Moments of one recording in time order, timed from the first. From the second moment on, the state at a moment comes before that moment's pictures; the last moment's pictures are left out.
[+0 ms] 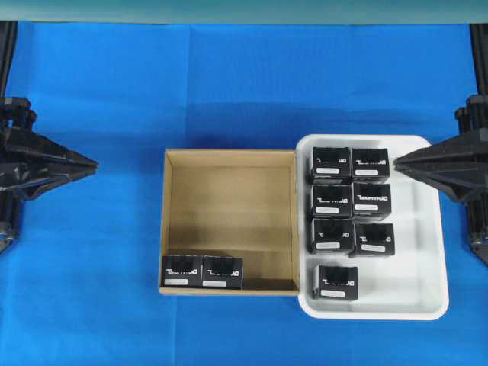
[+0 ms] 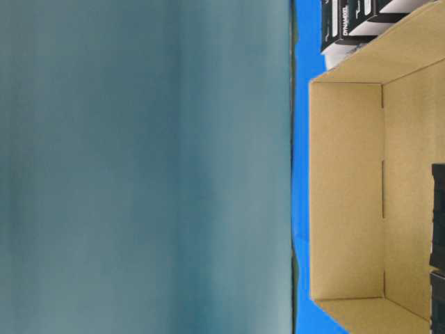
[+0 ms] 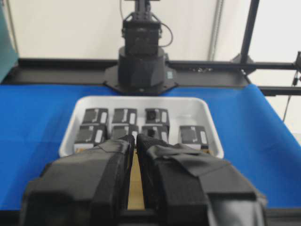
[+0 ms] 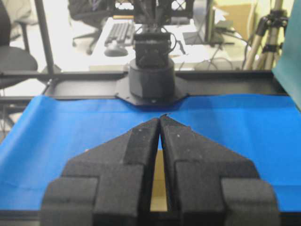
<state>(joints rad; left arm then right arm) 0.00 -0.97 1.17 0.00 -0.29 0.00 0.00 -0.96 1.17 0.00 -0.29 0.00</state>
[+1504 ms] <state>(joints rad) -0.03 -0.95 1.07 0.01 0.22 -0.01 0.07 0.25 0.00 0.08 1.02 0.12</state>
